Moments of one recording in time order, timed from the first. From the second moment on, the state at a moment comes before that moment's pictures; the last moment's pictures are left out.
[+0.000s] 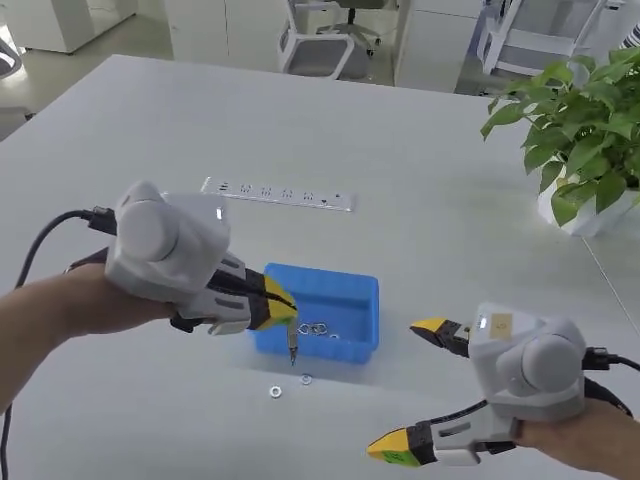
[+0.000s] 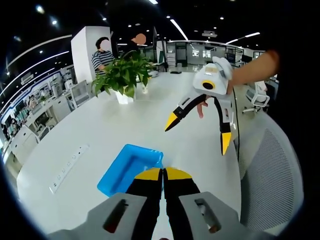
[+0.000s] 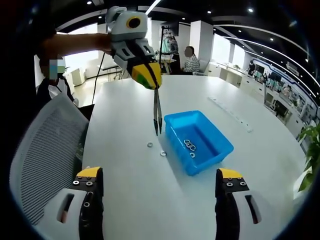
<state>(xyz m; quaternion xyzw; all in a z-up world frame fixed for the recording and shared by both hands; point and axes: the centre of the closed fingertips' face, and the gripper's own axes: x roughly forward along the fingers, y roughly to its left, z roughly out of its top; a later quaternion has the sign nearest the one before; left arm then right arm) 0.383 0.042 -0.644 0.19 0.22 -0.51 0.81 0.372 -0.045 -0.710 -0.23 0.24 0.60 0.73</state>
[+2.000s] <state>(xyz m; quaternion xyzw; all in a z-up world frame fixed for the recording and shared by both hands) 0.364 0.049 -0.690 0.19 0.25 -0.54 0.78 0.362 -0.033 -0.720 -0.24 0.23 0.63 0.71</state>
